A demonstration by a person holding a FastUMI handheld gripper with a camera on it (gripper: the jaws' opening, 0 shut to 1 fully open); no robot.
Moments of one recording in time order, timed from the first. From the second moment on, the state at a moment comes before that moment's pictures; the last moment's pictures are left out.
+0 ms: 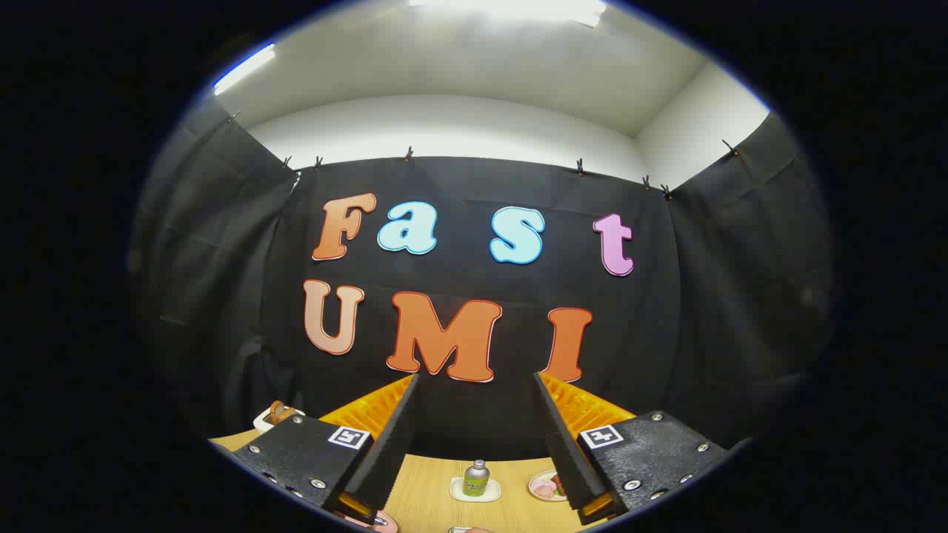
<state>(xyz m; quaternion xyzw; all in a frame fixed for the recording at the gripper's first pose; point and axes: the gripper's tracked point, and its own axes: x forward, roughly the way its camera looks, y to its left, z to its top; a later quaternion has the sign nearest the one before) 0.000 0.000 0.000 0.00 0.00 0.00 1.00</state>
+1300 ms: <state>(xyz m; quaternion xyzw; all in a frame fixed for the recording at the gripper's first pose) -0.004 0.065 -0.058 0.03 0.06 0.05 1.00</state>
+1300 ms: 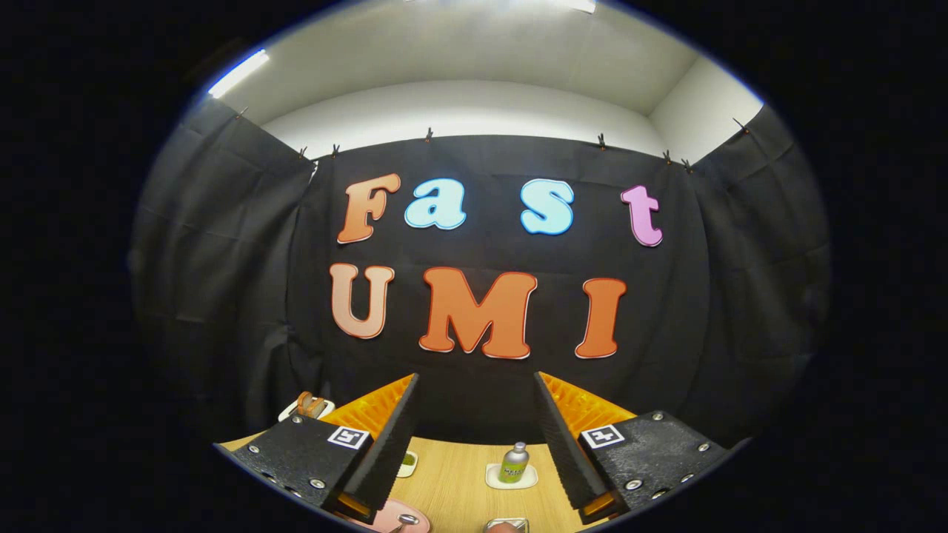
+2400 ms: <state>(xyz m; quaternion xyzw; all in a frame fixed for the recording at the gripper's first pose) -0.056 0.183 -0.282 0.04 0.39 0.15 0.91</state>
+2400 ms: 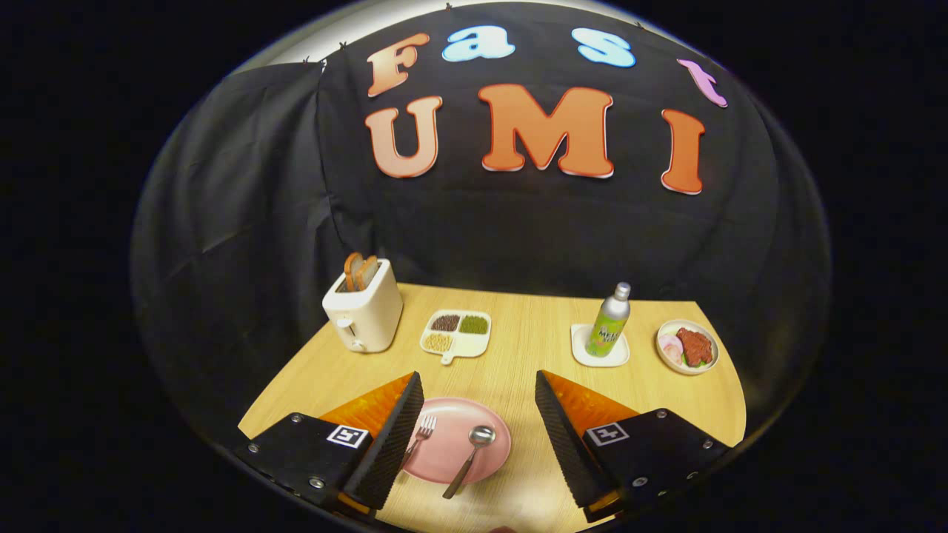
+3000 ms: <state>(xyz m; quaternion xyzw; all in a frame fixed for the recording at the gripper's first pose) -0.124 0.208 -0.421 0.03 0.56 0.13 0.82</state>
